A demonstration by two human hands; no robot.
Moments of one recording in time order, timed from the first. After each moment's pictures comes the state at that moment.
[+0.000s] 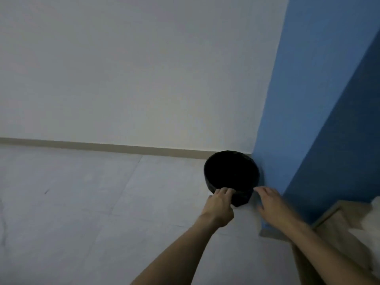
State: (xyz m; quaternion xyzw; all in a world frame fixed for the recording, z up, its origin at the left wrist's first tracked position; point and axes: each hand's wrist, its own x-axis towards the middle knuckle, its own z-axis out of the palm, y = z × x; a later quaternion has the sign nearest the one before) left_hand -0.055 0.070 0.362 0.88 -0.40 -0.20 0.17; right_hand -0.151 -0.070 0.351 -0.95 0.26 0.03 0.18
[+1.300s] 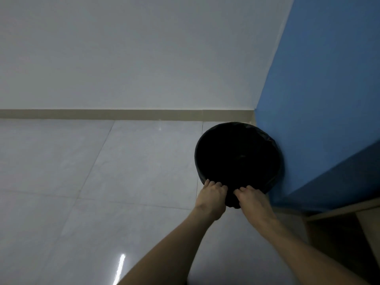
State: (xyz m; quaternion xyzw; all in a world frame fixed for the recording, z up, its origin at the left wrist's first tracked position) left_hand 0.028 0.021 0.151 0.85 -0.48 -0.21 0.02; right_hand -0.064 -0.077 0.130 -0.98 0.18 0.08 0.09
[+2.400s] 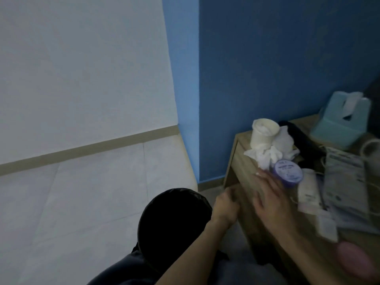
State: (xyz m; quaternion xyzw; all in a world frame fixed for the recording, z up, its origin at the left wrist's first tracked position) left_hand -0.257 0.010 0.283 0.76 -0.41 -0.40 0.32; right_hand -0.375 -0.044 0.302 -0.84 0.41 -0.32 0.11
